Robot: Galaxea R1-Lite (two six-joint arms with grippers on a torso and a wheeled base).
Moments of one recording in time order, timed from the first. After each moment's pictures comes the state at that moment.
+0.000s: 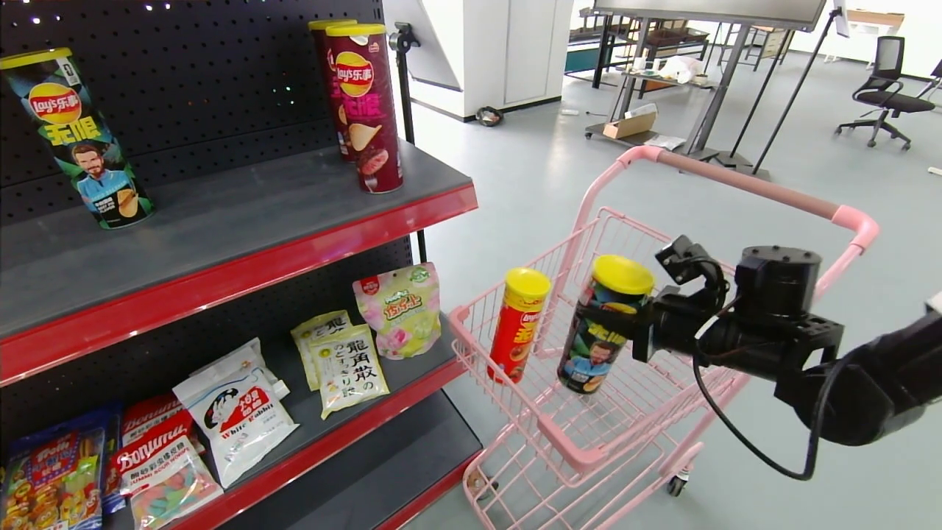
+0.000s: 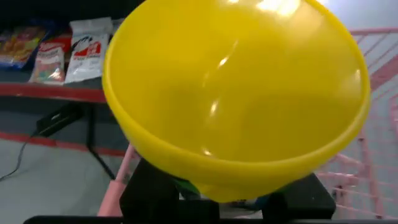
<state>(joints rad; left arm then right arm) 0.00 0.00 0.00 0.01 -0.01 0.01 0.25 1.91 -0.66 -1.02 0.50 -0.11</state>
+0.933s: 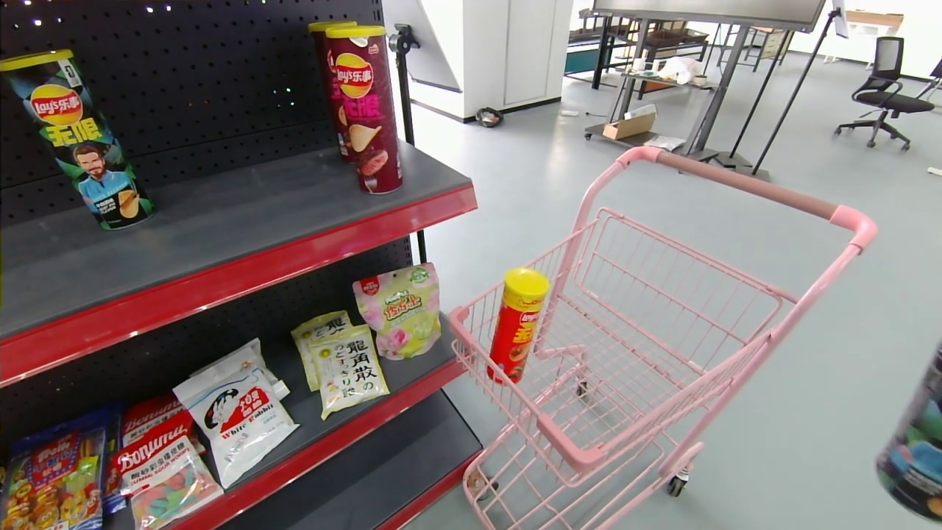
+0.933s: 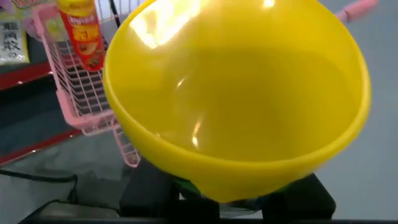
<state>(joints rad) 0.00 0.00 0.00 0.01 -0.02 0.01 0.23 0.80 -0.78 0.34 -0.20 -0.11</state>
